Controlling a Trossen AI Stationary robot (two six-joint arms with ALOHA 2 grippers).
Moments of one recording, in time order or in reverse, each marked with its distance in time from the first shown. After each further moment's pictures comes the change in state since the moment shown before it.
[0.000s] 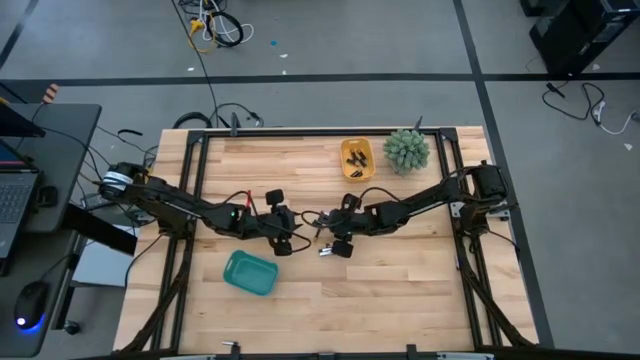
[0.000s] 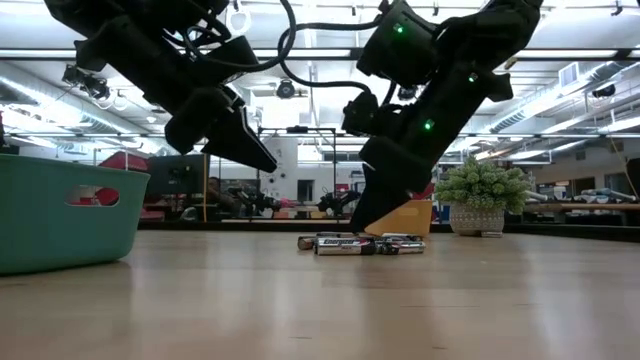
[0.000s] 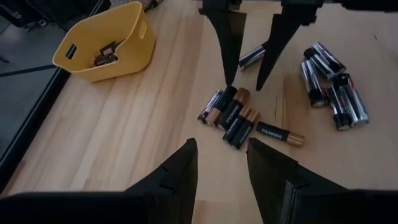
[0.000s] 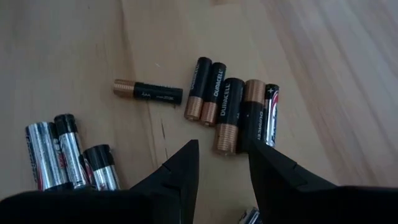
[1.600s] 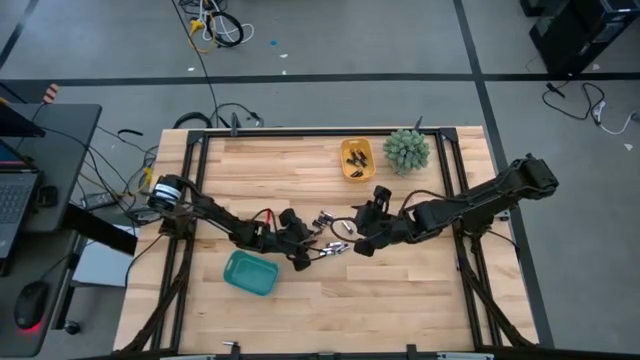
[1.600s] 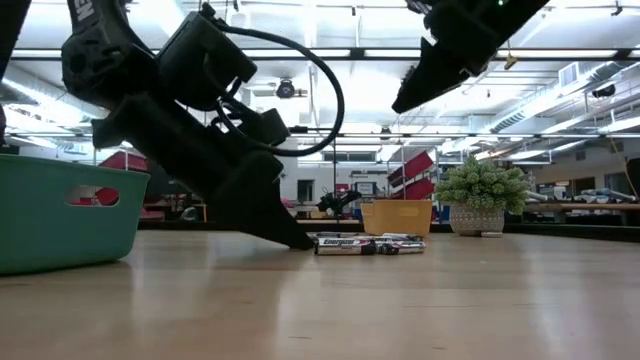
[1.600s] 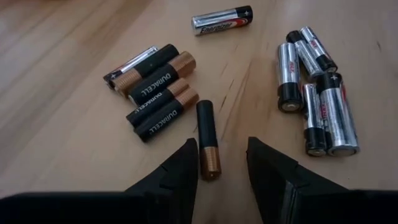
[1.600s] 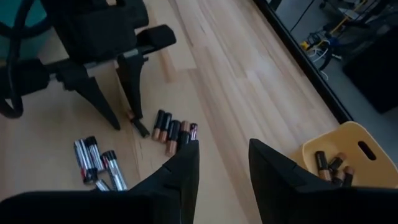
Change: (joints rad) left arm -0.040 0.423 0.032 0.380 0.036 -0.368; right arm 0.196 -0.395 0.001 -0.322 0.371 0.035
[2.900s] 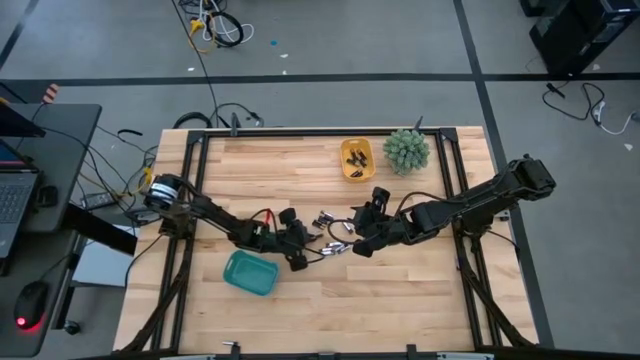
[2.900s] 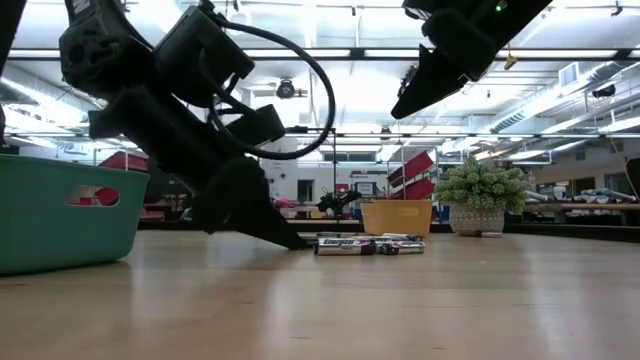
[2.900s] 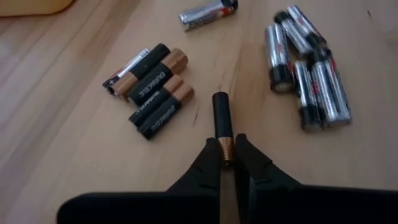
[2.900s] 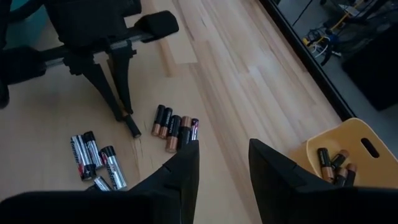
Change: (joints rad) left arm -0.007 -0.049 -0.005 -0.090 0.021 0.128; right arm -0.001 0.019 0.000 0.002 0.000 0.001
